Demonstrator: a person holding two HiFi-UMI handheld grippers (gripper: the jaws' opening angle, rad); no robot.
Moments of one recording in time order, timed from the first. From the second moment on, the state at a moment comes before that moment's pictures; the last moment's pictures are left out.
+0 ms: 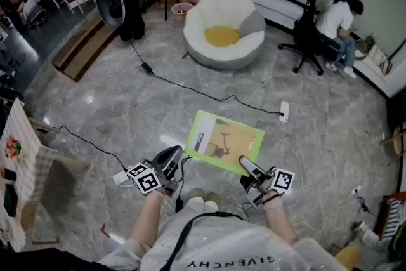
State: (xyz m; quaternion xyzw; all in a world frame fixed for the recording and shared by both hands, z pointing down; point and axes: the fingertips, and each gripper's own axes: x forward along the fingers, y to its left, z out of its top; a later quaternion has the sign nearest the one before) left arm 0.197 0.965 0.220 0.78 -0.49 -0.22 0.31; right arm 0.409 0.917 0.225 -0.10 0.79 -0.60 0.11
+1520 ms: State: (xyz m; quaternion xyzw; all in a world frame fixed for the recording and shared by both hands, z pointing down) left arm 0.216 0.898 0.222 0.78 -0.51 -0.24 0.27; right arm 0.433 0.856 0.233 -0.11 0.80 -0.58 0.11
